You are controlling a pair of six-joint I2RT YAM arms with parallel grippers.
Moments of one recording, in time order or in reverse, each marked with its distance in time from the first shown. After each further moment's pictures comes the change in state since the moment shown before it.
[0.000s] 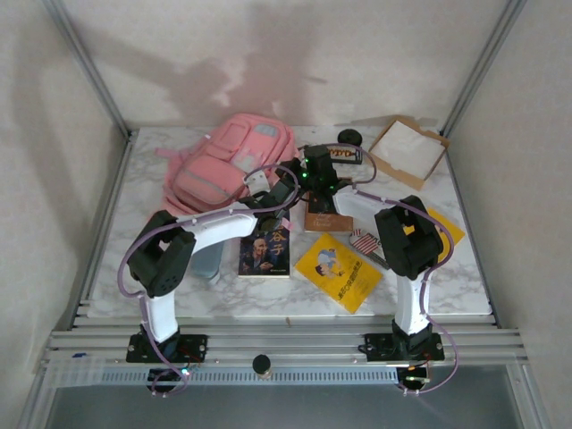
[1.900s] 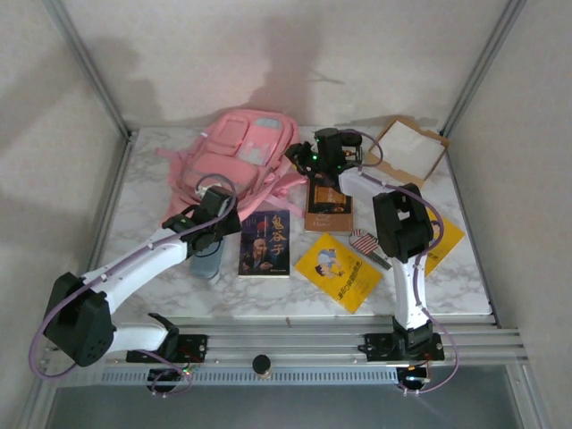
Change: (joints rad) left arm 0.200 -0.589 -0.394 -0.123 0.433 0.278; right arm -0.131 0.177 0.255 -0.136 -0.105 -0.019
